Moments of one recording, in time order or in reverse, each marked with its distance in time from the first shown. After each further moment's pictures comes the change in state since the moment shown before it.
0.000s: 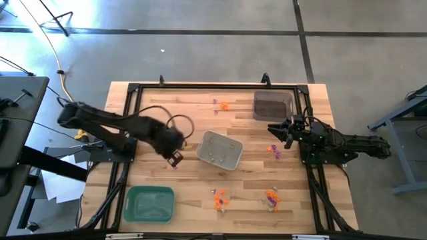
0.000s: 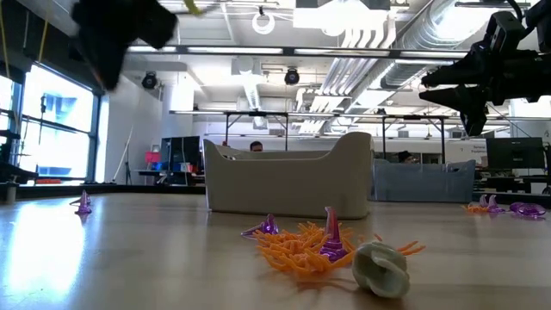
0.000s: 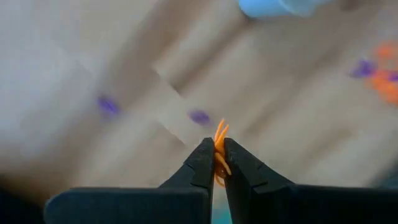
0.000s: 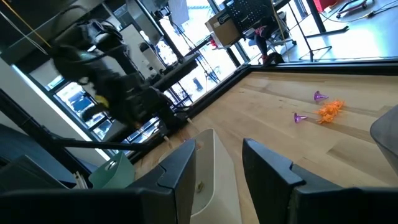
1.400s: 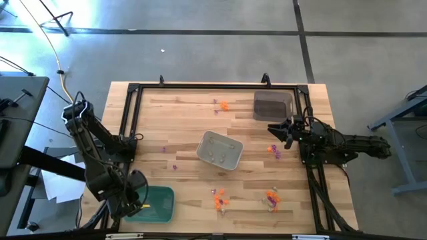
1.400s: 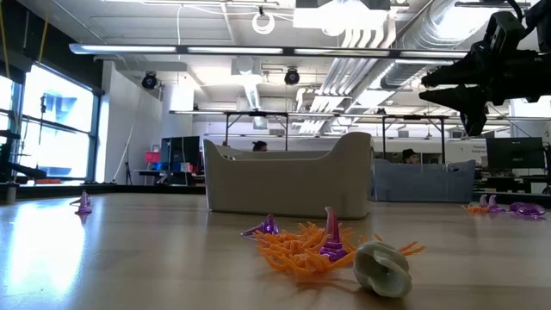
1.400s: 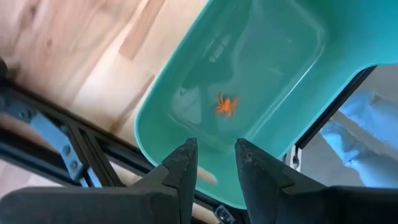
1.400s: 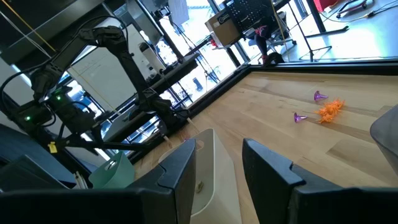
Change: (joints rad) left arm -0.867 0.042 0.000 -0.047 -0.095 -0.616; right arm 0.000 0.000 0.000 0.000 0.000 0.000
